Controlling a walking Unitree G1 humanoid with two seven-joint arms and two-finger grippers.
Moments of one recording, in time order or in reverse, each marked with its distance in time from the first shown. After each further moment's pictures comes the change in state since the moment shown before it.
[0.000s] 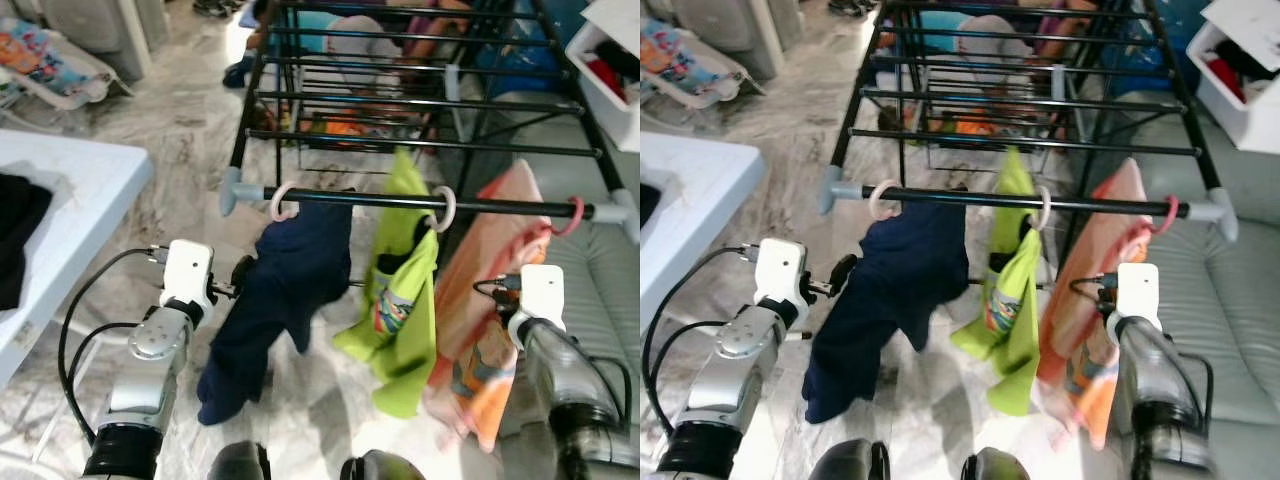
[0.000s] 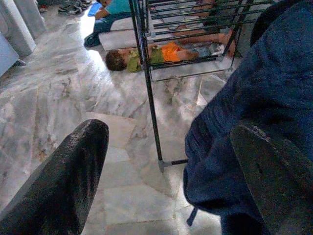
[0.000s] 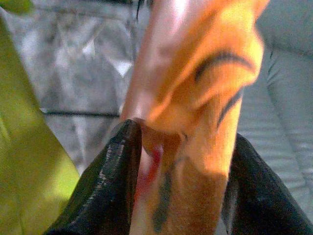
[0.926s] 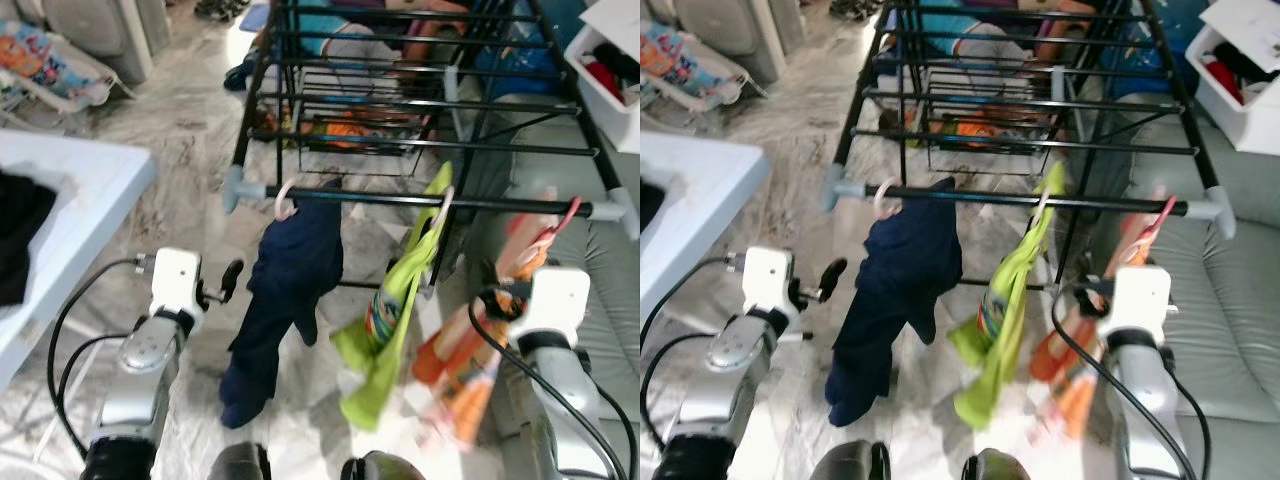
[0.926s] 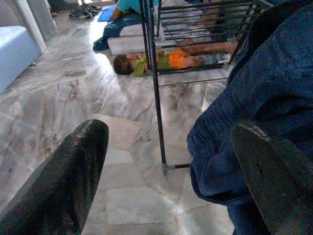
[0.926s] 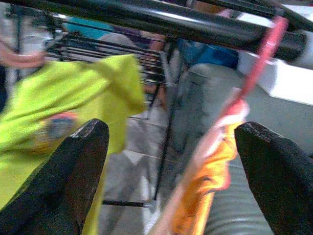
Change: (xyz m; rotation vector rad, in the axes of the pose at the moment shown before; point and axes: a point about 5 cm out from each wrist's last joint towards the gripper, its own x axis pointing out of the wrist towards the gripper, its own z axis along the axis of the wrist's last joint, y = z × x) left arm -0.008 0.006 -0.004 -0.033 -0.023 0.032; right arm -0.073 0.029 0.041 0.010 -0.394 0.044
